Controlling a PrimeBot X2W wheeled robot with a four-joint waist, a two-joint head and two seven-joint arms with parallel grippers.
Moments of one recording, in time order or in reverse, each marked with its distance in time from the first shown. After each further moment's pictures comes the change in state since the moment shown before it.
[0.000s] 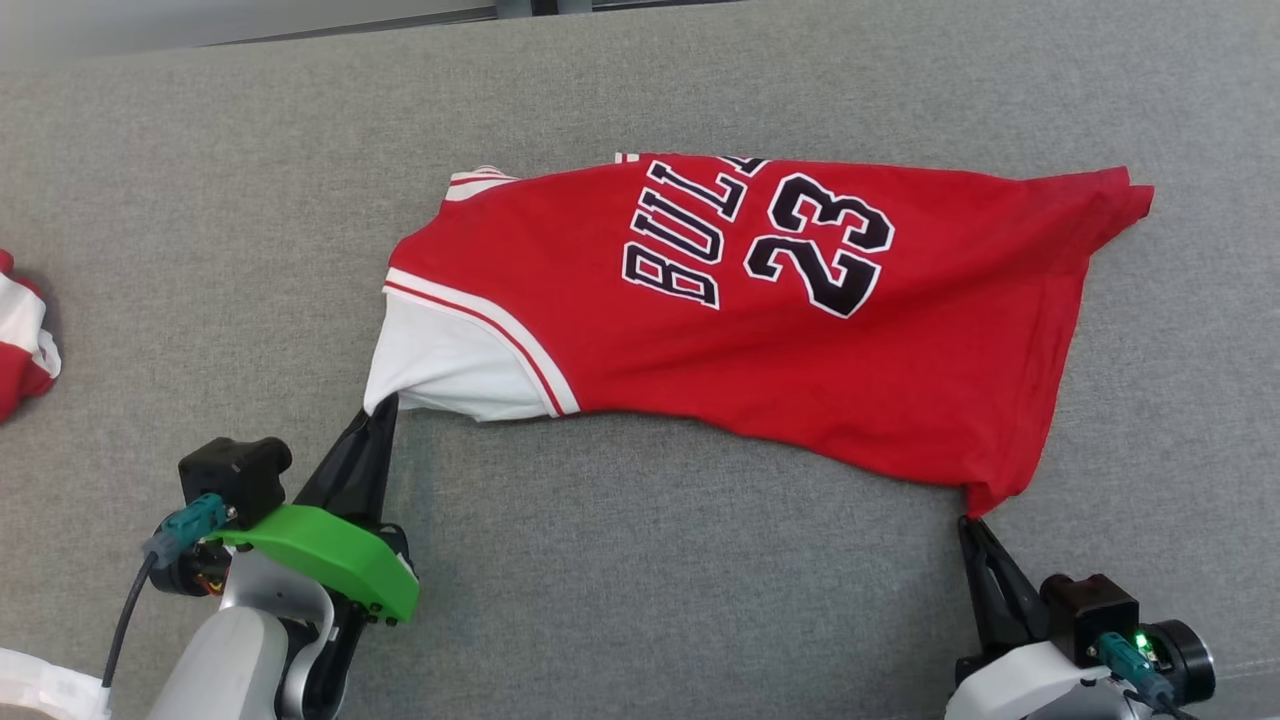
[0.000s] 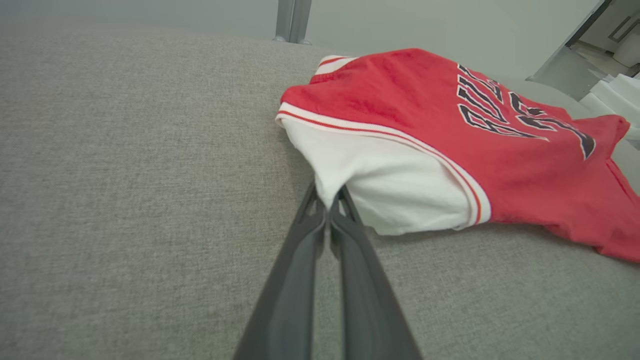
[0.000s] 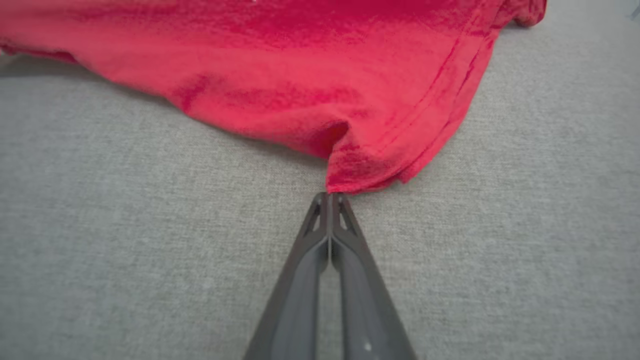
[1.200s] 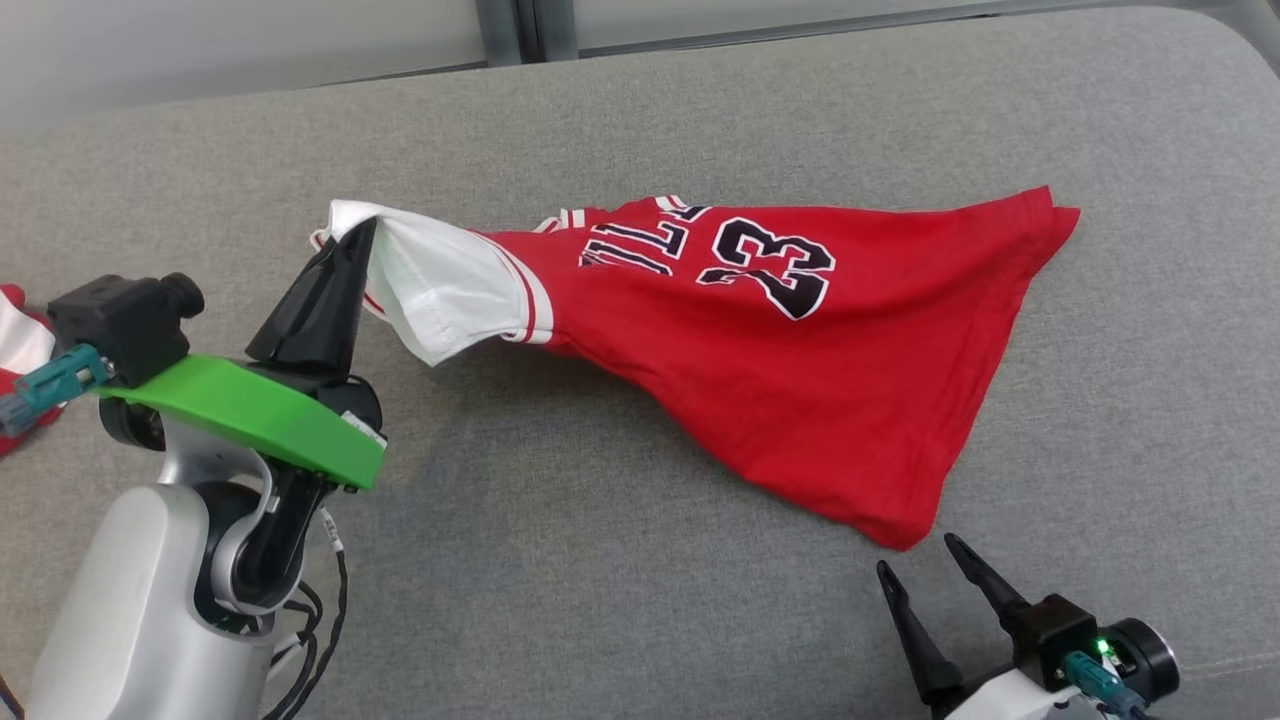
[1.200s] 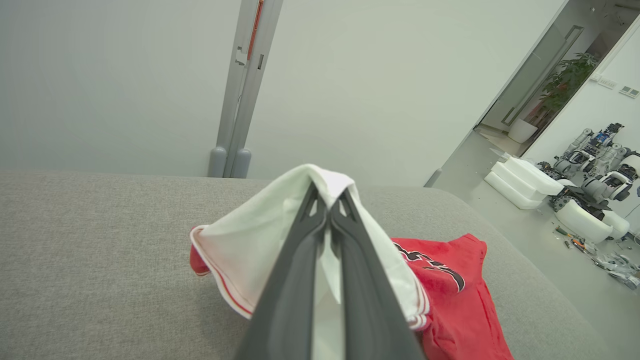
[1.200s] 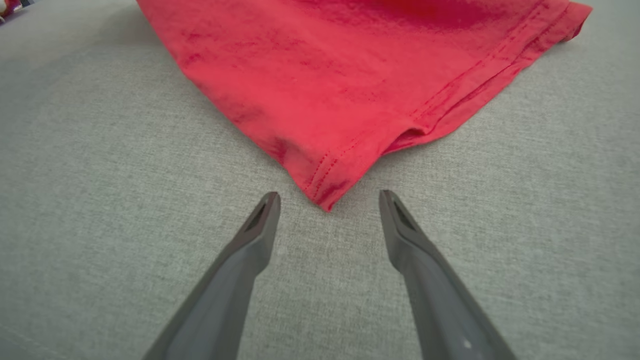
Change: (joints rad) left arm -0.149 0.033 0.044 -0.253 -0.221 0.000 0.163; right arm 0.012 -0.156 0.229 -0.028 0.113 0.000 0.000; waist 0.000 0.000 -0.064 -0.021
